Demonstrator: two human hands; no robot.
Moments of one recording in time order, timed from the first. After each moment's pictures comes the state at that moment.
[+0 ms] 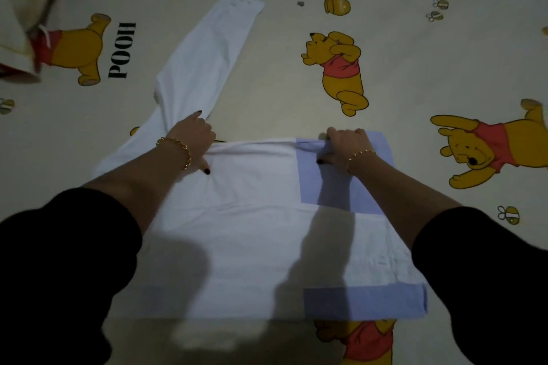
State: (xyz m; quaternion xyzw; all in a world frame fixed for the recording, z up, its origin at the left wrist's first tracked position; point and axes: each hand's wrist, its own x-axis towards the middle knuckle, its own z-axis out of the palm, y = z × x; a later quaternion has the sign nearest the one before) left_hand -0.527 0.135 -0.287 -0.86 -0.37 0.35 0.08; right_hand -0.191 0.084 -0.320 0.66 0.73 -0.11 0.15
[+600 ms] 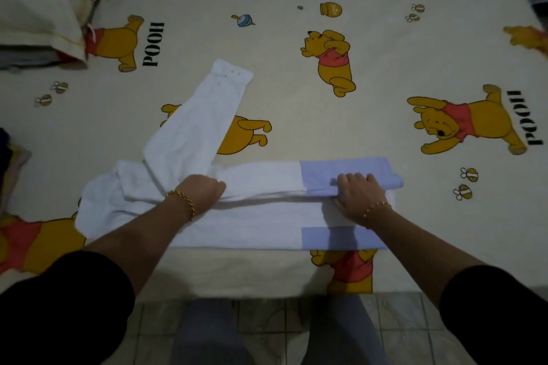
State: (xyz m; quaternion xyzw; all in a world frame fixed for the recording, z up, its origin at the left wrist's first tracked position) left_hand -0.553 -0.067 -0.246 -0.86 -0.37 0.34 0.01; right_hand -0.197 -0.128 -0.280 0.62 0.77 -0.06 0.14
